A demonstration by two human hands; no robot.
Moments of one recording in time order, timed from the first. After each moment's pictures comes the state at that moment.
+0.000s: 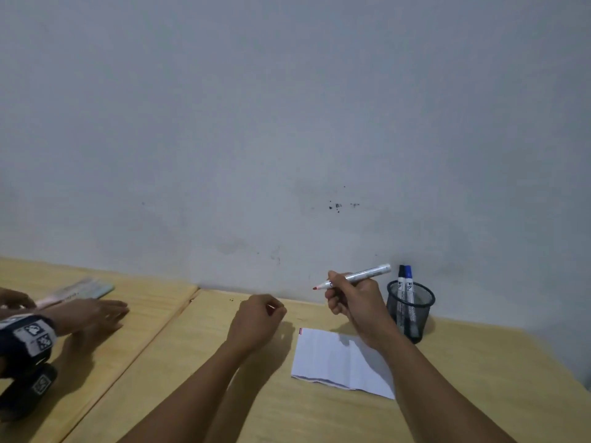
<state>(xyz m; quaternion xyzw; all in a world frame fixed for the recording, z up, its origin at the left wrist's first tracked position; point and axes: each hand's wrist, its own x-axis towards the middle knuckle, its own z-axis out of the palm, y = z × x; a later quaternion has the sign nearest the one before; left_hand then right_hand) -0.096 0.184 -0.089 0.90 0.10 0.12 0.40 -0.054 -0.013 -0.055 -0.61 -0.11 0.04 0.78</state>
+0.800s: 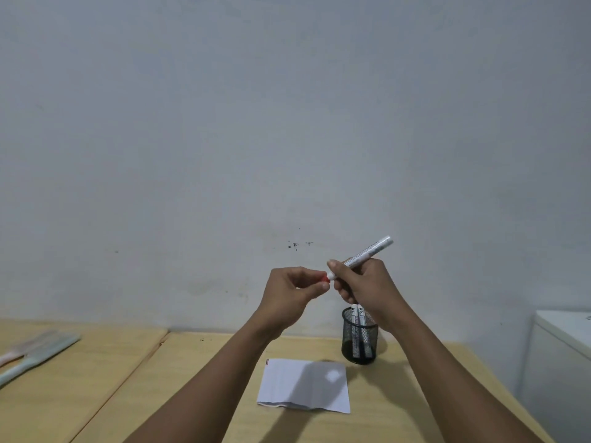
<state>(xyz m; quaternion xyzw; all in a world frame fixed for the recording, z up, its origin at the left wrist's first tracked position) -0.138 0.068 0.041 0.73 -0.16 0.17 0.65 -0.112 -0.099 0.052 -0.71 -0.19 -0.10 0.67</state>
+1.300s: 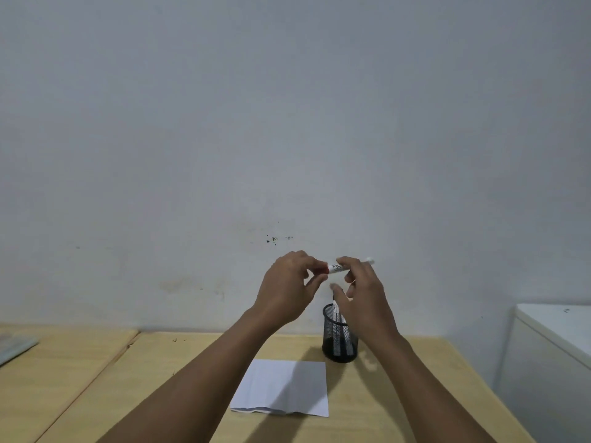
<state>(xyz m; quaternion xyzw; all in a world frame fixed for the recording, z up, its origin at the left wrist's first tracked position) -0.092 0.036 0.039 0.86 -0.23 0.35 0.30 -0.087 -0.127 0.004 -0.84 -0.13 -0.33 0.42</state>
